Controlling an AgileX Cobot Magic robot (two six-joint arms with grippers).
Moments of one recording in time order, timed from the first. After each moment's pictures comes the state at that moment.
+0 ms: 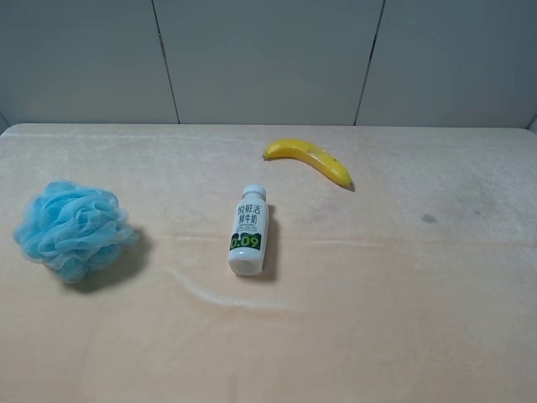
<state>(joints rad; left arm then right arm) 0.16 -0.01 -0.50 0.02 1.06 0.01 -0.02 0.00 -0.50 0.10 1.02 -0.06</state>
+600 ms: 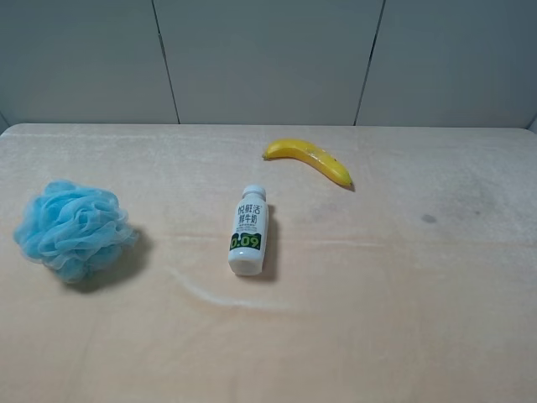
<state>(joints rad) 0.16 -0.01 -0.50 0.02 1.06 0.01 -0.02 0.00 -0.50 0.10 1.02 -0.06</state>
